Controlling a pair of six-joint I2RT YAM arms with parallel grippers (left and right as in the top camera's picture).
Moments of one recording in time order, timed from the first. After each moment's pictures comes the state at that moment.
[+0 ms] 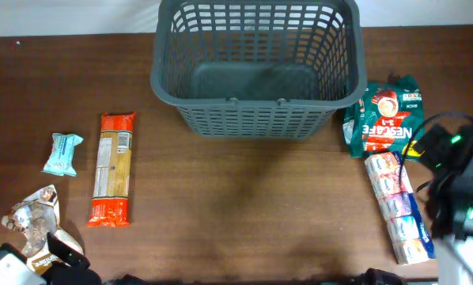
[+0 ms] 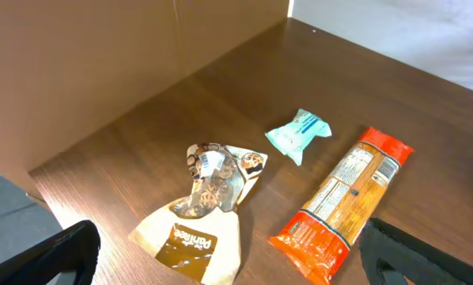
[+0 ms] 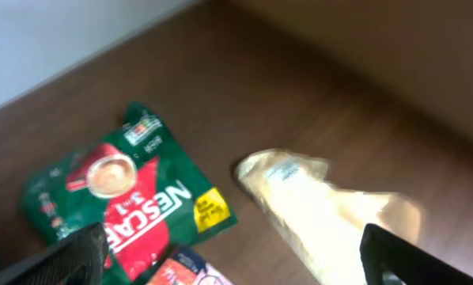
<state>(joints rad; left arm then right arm) -0.44 0.41 1.13 -1.69 -0.99 -0.88 -0.37 1.00 0.94 -0.61 0.26 0.29</state>
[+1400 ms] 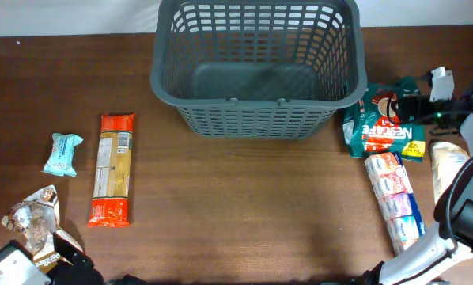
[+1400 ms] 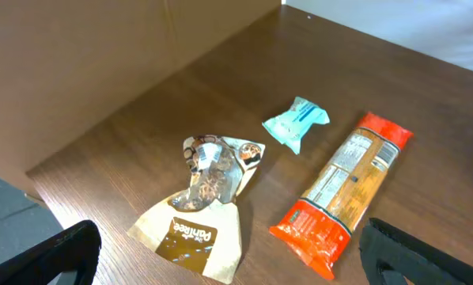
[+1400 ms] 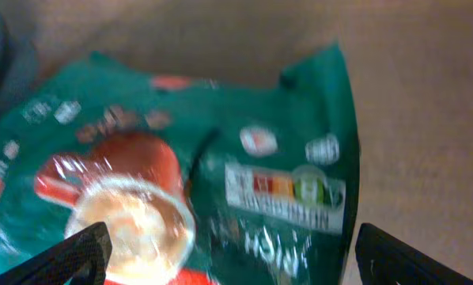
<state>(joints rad) -0.44 0.41 1.12 -1.68 -0.96 -0.85 -0.53 2.00 1.43 -0.46 -0.53 -0.45</state>
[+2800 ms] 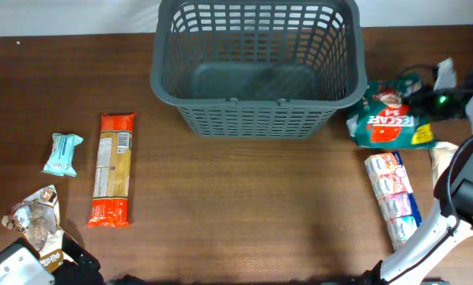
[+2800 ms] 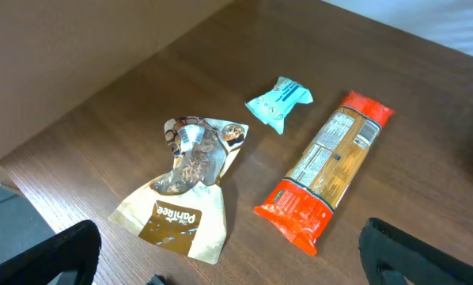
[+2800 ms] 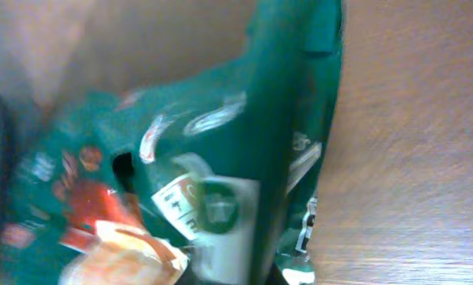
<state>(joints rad) -0.44 0.41 1.12 -1.68 -0.87 -0.85 -0.53 2.20 1.79 -0.79 -0.54 -0.18</state>
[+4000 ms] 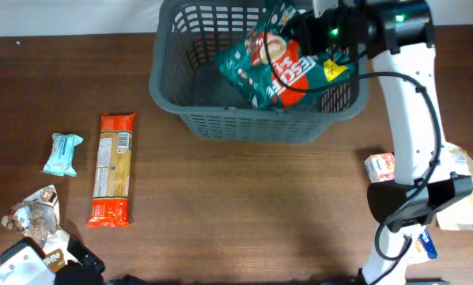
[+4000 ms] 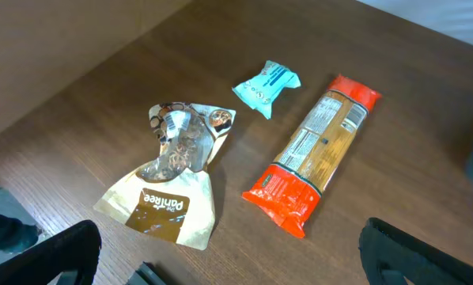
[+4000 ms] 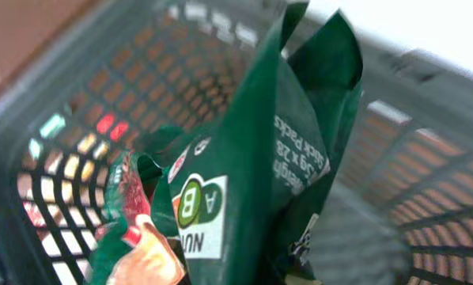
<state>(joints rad) -0.44 0.41 1.12 -1.68 -0.81 -0.85 0.19 2.07 2.45 -1.21 -0.52 -0.21</state>
